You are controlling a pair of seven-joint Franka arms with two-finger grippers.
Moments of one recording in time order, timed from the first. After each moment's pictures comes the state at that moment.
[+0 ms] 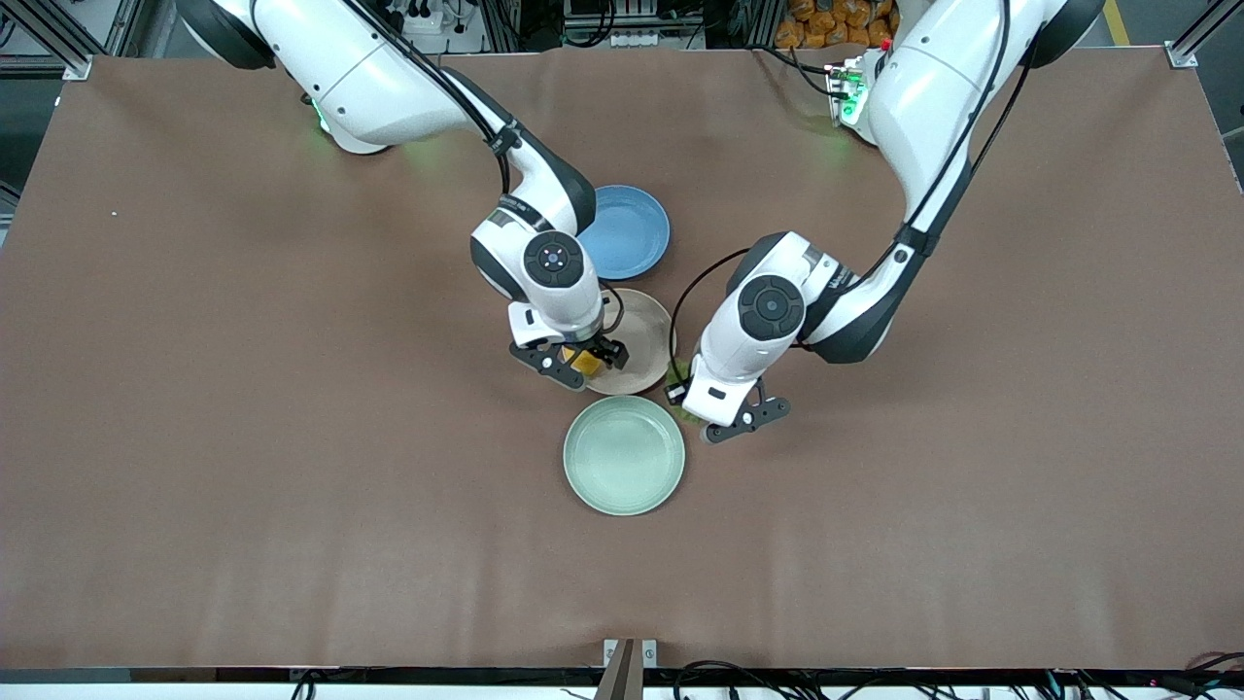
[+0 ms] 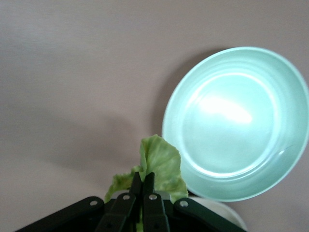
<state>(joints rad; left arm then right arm) -0.32 0.72 -0.35 -1.51 0.13 2.31 -1.05 0.45 0.71 0.31 -1.62 -0.22 2.30 1.36</state>
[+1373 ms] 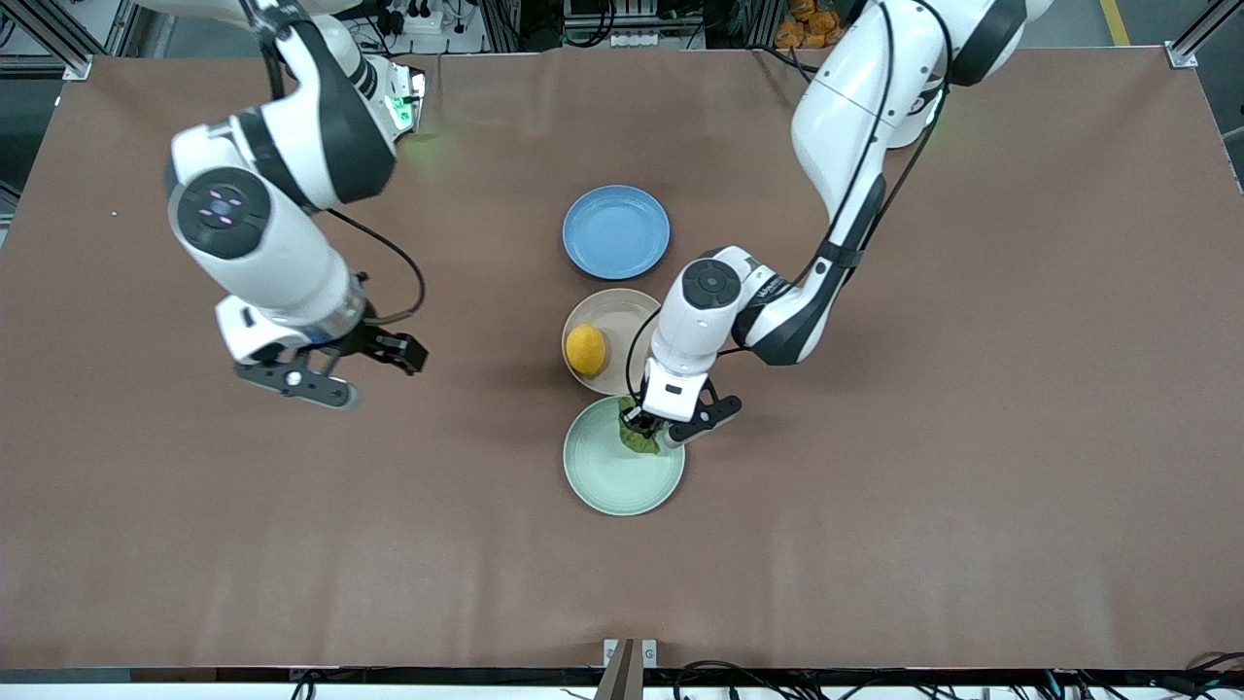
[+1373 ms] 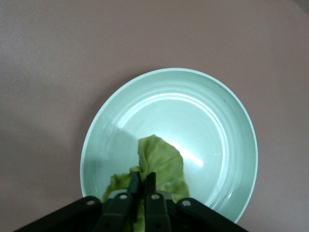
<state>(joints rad) -0.62 0.85 -0.07 -1.45 0.13 2.67 -1.30 0.15 0.30 0.24 -1.56 -0.14 1.83 0.69</state>
